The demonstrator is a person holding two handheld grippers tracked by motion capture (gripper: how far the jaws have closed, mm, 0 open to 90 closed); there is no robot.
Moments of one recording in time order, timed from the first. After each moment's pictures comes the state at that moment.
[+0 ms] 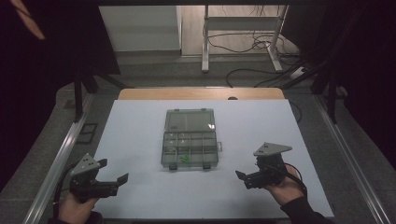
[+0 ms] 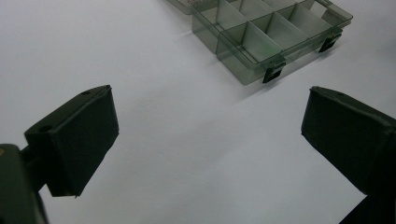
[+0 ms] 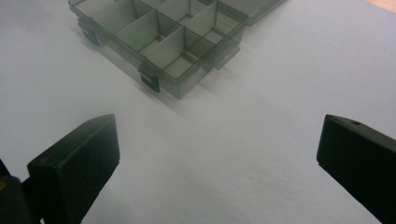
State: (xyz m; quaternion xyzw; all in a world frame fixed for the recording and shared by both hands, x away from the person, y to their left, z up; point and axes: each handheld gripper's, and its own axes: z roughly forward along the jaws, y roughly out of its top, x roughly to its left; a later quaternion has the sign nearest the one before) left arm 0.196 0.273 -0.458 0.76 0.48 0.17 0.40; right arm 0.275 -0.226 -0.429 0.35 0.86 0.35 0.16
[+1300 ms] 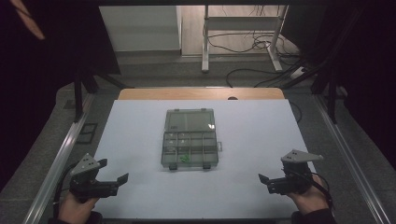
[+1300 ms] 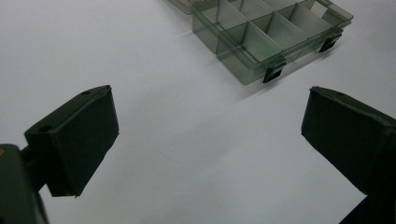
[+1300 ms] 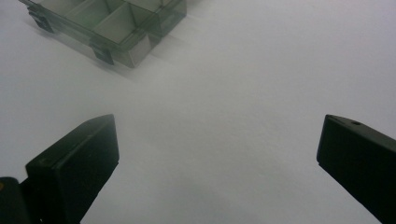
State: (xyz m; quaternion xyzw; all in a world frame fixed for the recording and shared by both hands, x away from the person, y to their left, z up) left arm 0.196 0.273 -0.458 0.76 0.48 0.17 0.40; right arm 0.257 -0.286 -0.431 0.41 0.83 0.34 0.18
